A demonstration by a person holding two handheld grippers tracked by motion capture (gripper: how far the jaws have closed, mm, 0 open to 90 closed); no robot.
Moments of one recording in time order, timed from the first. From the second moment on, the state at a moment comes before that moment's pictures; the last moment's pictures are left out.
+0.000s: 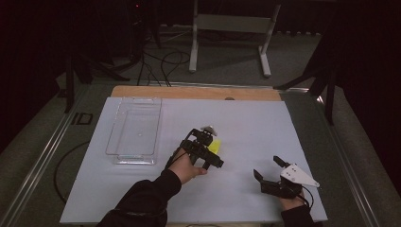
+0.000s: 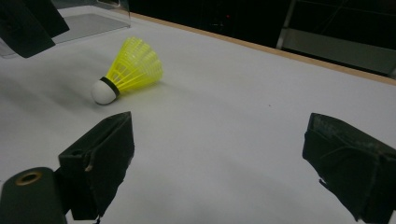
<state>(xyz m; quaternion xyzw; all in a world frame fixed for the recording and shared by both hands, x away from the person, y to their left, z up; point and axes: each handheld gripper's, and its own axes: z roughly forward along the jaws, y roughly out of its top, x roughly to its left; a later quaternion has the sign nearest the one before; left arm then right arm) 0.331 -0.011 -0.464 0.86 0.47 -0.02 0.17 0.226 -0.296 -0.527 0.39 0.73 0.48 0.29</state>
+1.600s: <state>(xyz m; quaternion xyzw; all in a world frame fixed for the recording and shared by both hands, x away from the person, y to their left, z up) 0.350 -0.045 -0.506 0.79 0.60 -0.02 0.12 0.225 -0.298 -0.525 0.40 0.73 0.48 0.29</state>
